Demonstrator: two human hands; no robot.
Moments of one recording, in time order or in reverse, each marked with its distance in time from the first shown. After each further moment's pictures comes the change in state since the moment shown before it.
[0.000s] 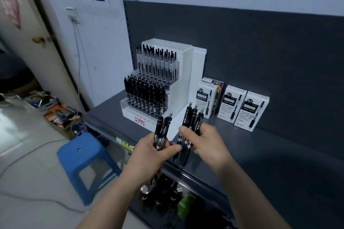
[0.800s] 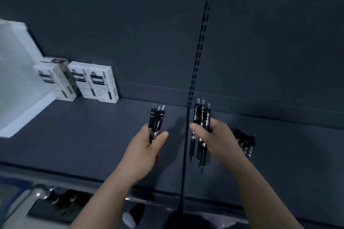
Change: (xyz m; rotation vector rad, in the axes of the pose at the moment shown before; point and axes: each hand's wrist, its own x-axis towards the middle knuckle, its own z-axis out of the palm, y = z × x) left_hand -0.087 0.050 0.376 0.133 -0.382 0.116; right_hand -0.200 0.105 -0.376 -0.240 0.440 0.091
